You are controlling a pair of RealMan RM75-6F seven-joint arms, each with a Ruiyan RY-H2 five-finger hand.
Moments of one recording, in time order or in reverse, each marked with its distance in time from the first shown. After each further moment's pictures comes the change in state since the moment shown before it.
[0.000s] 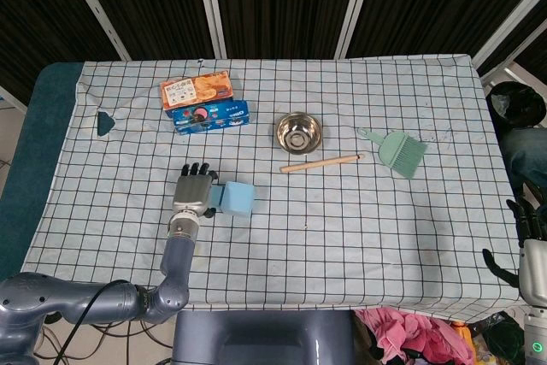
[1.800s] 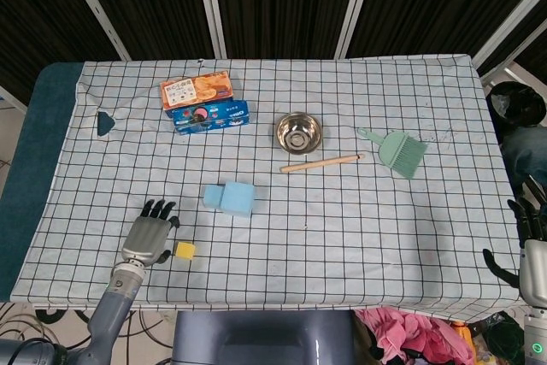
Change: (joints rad) left arm 0.348 0.256 0.373 -0.320 0.523 0.073 -0.150; right arm -0.004 -0.001 0.002 -0.006 -0.003 0.009 -0.003
